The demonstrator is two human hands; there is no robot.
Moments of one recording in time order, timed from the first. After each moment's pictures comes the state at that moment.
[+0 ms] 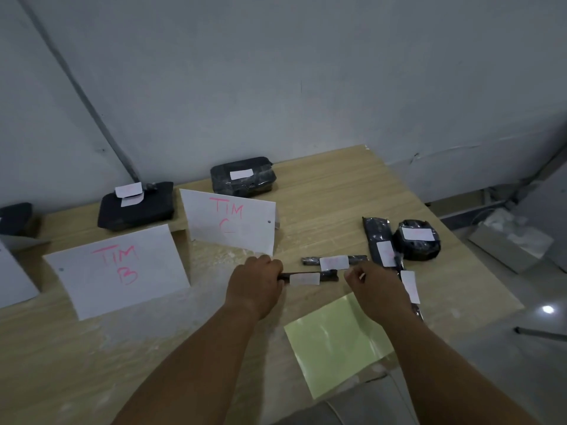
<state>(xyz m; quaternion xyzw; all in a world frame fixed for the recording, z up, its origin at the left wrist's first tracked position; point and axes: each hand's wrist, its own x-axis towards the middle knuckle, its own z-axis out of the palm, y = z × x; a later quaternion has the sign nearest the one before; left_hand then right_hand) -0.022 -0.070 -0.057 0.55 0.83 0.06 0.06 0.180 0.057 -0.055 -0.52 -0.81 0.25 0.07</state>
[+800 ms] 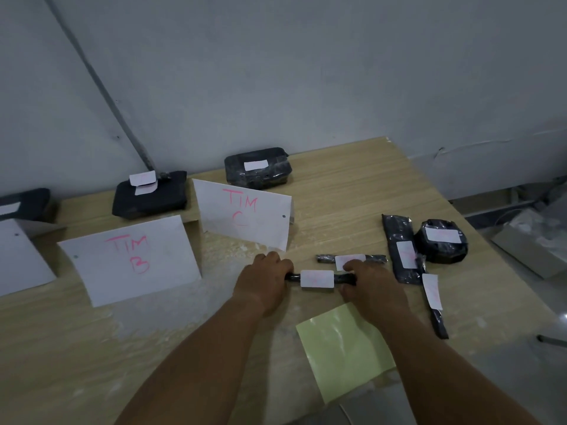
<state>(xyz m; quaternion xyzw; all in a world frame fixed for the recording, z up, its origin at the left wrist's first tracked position) -0.034 -0.069 -0.070 0.54 0.83 0.03 0.15 0.151 0.056 -0.071 -0.44 -0.87 0.20 0.01</state>
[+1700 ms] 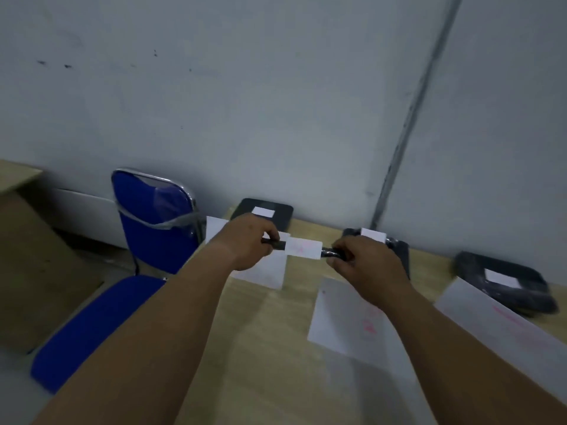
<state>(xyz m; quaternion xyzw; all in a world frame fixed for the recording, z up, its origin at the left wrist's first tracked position) -0.346 -0.386 0.096 0.25 0.95 0.19 0.09 -0.248 -0.156 0.055 -0.04 -0.97 0.20 0.10</state>
